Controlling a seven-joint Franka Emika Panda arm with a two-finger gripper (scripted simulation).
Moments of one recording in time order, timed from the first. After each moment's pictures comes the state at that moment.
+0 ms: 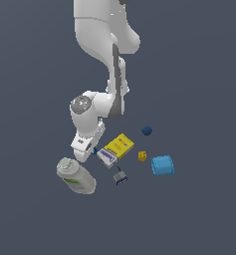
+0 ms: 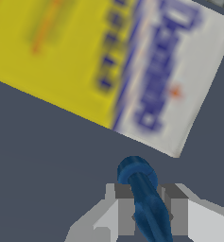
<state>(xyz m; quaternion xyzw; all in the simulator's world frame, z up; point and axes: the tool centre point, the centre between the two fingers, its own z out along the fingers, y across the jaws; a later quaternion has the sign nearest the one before) -0.016 -0.117 0.043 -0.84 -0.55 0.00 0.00</state>
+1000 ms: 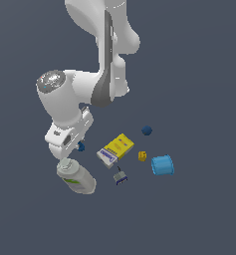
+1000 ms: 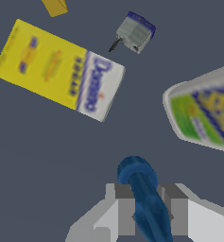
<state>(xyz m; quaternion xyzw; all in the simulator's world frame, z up) 0.024 -0.157 0.151 -0.84 -0.55 0.00 0.00</state>
